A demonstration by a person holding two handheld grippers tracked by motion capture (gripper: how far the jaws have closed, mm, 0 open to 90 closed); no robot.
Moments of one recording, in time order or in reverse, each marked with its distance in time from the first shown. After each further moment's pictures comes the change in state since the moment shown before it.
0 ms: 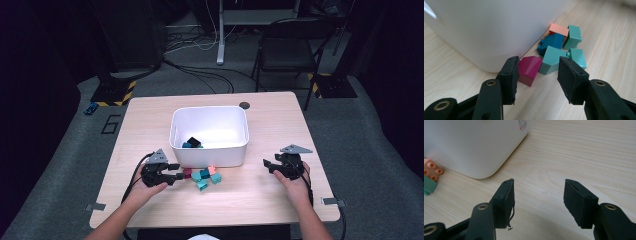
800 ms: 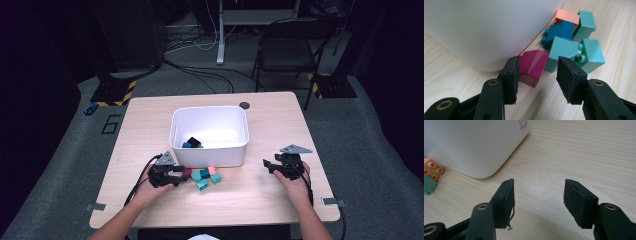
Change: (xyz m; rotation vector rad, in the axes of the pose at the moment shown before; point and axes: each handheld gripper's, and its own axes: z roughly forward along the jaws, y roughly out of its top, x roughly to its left) left arm 0.001 -0.008 0.027 0.053 0.007 0.012; right arm 0.000 0.000 0.000 0.000 0.004 -0.006
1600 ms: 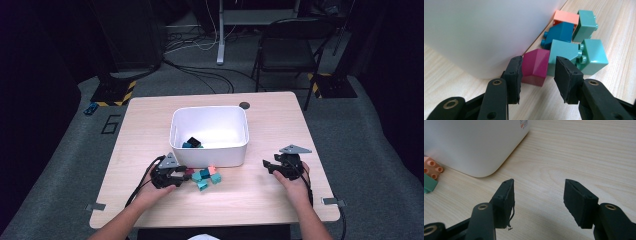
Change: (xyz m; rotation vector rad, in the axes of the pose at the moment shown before) left arm -0.009 0.003 0.004 -0.023 0.039 0.077; right arm 0.000 -0.001 0.002 0.009 0.002 -0.005
